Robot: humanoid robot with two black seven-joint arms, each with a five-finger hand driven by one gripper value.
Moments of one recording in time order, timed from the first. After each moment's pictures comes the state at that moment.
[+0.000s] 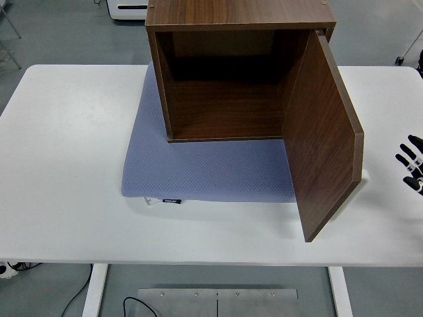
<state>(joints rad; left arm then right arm) 0.16 0.00 -0.14 -0.19 0.06 0.02 -0.23 -0.04 -0.63 1.18 1.20 -0.53 0.48 0.61</state>
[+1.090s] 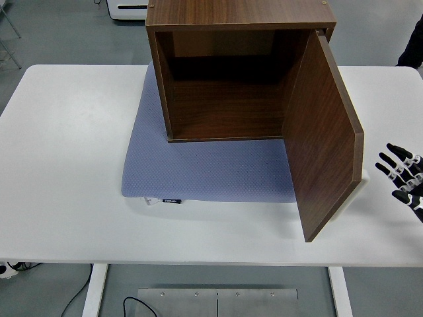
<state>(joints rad) 0.16 0.00 -0.14 -0.19 0.06 0.02 -0.23 -0.05 -0.63 1.15 1.21 -0.57 0.61 0.61</state>
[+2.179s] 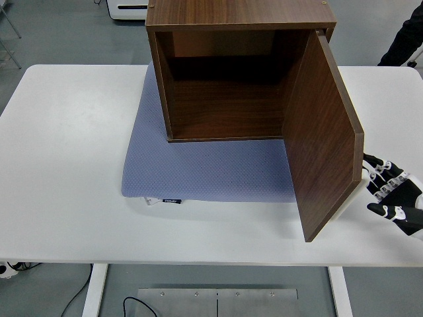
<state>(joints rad) 0.16 0.00 -0.14 -0.19 0.06 0.02 -0.23 -0.04 -0.62 1.10 1.30 -0.65 0.61 0.61</state>
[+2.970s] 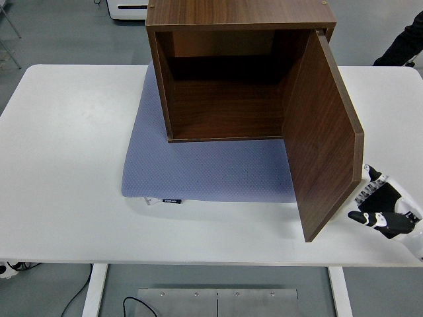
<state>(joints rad) 0.16 0.00 -0.14 -0.19 0.06 0.02 -0.23 -0.04 -0.58 1.07 1.36 -0.70 0.61 0.61</state>
